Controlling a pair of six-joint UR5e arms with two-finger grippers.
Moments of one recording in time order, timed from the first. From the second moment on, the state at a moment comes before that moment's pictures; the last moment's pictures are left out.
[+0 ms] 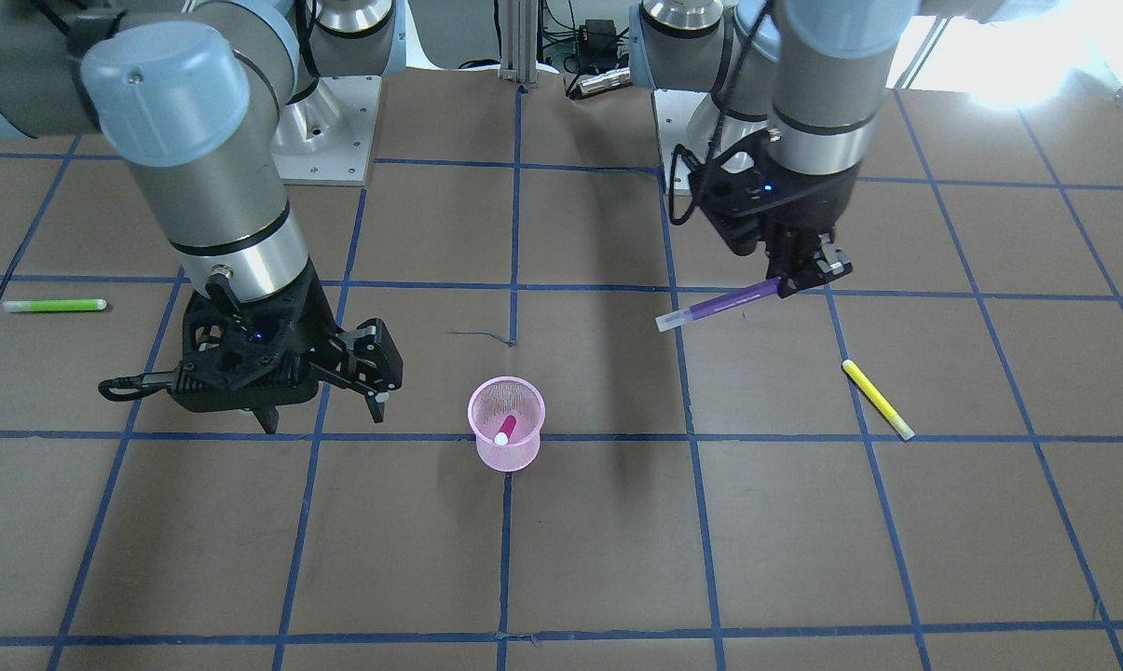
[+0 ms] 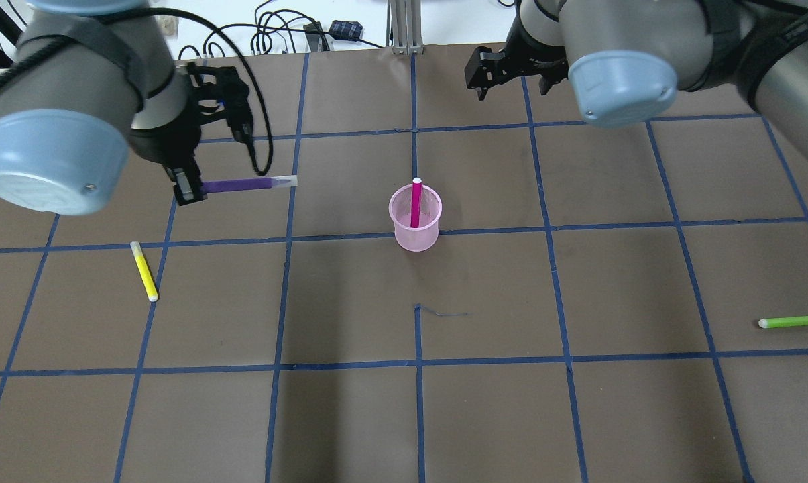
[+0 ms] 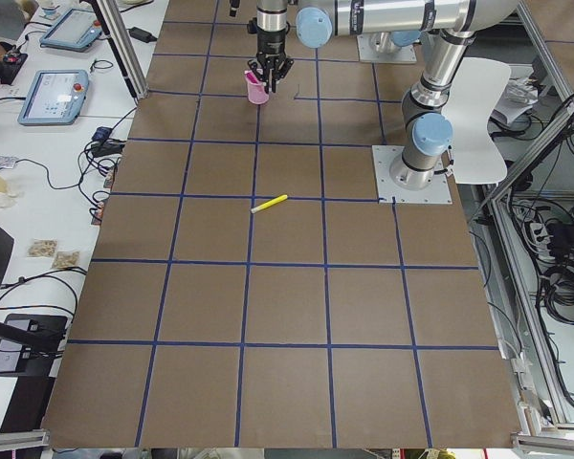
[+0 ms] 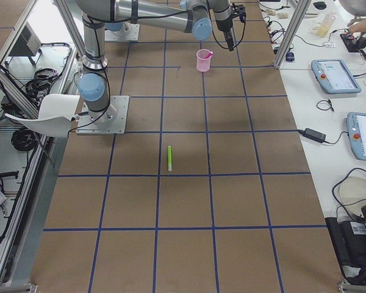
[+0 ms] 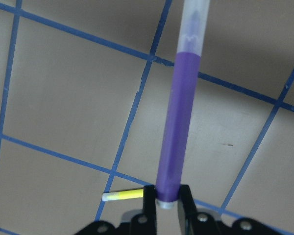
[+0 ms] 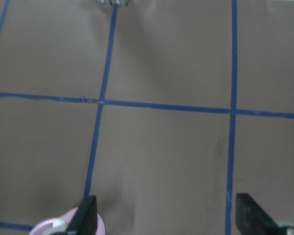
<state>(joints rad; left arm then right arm) -1.71 -1.60 -1.68 -1.40 1.84 1.05 1.67 -1.33 1.51 -1.93 -1.52 0.02</state>
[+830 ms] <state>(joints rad) -2.15 -1.84 -1.67 -1.27 2.37 0.70 1.63 -1.50 1.53 -1.60 -1.55 -0.05</state>
